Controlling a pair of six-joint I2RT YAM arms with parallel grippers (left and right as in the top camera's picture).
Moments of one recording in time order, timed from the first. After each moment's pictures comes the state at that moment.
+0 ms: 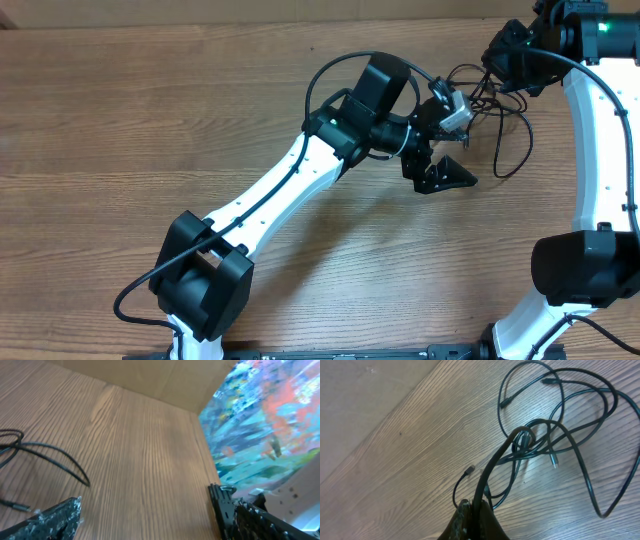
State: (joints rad) left arm -0.69 1.95 1.64 -0.28 0.98 0.10; right arm -0.06 1.90 2.08 -1.24 -0.20 0.59
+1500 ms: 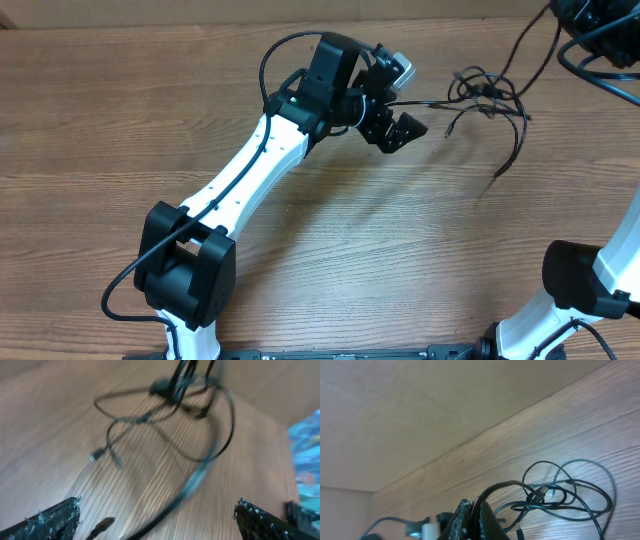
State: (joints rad) left arm -0.54 1.95 1.64 -0.34 0.71 0.06; right arm -0.17 1.88 2.71 -1.52 -0.34 0.47
